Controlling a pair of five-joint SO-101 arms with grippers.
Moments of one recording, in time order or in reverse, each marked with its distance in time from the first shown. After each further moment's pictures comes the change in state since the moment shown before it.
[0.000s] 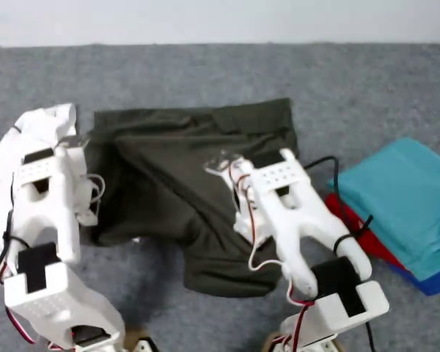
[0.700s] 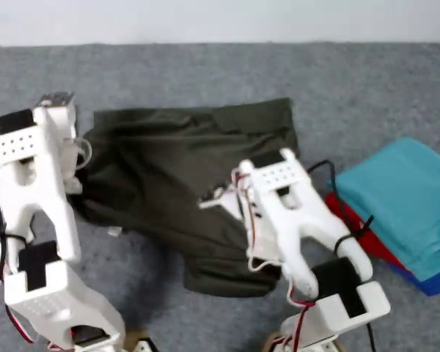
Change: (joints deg) left arm 0.2 0.6 -23.4 15.5 -0.1; right arm -0.2 0.0 1.4 17.1 20.7
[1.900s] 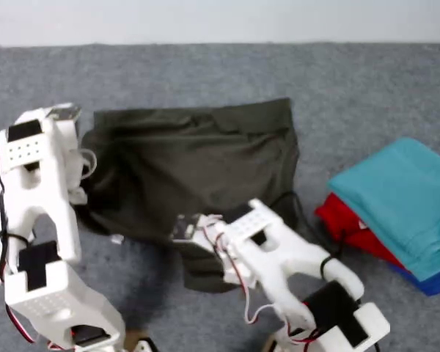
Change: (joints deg) left arm 0.0 0.0 7.4 -3.3 0.1; right arm -14.5 -3.3 21.2 -37.4 -6.0
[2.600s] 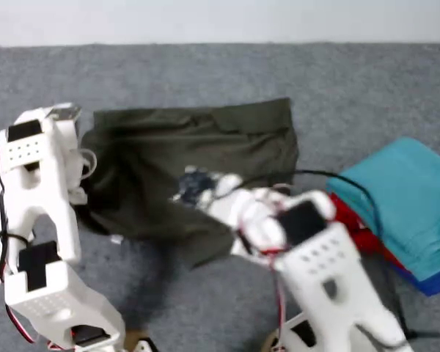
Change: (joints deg) left arm 0.0 -0.1 0.0 0.2 0.0; right arm 5.5 -39.9 -19.1 28.2 -0.2
